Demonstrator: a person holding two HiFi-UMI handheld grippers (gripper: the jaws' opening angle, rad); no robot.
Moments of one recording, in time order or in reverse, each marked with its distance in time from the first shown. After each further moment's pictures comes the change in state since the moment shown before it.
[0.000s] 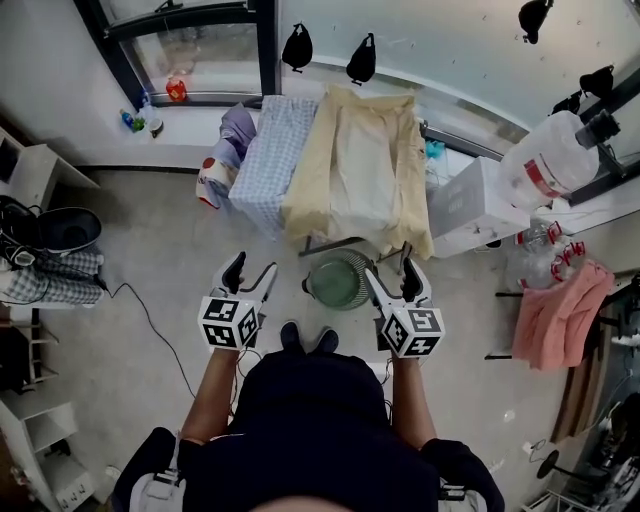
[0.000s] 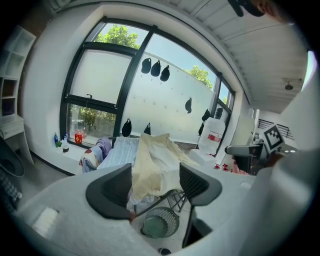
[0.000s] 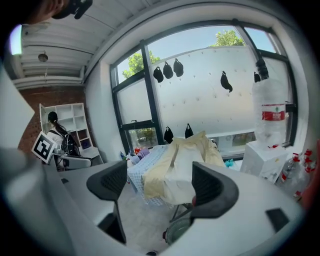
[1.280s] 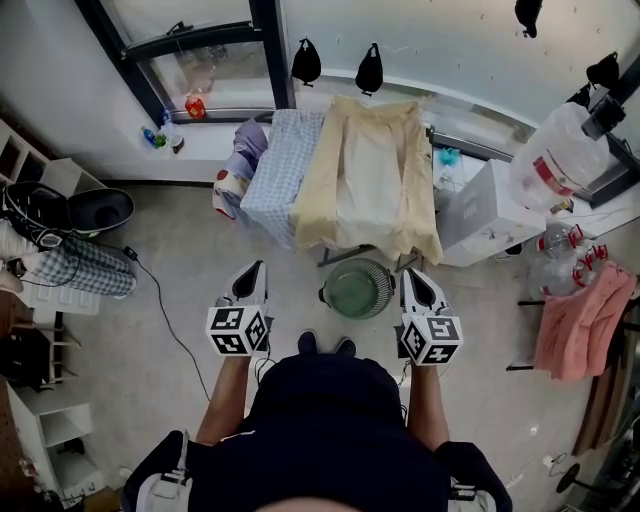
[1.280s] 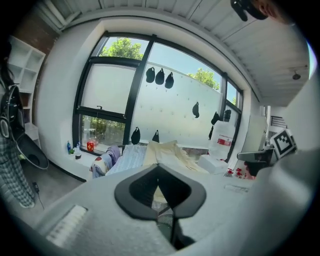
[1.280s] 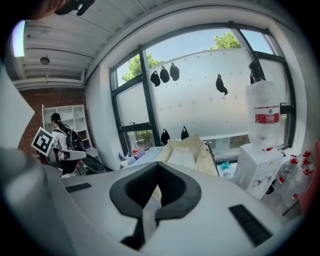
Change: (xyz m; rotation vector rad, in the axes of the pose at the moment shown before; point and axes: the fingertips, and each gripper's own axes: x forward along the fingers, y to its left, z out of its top) left arm -0.012 -0.020 0.016 0.006 -0.075 0.146; right arm -0.033 -0.050 0.000 -0.006 -0.023 -0.004
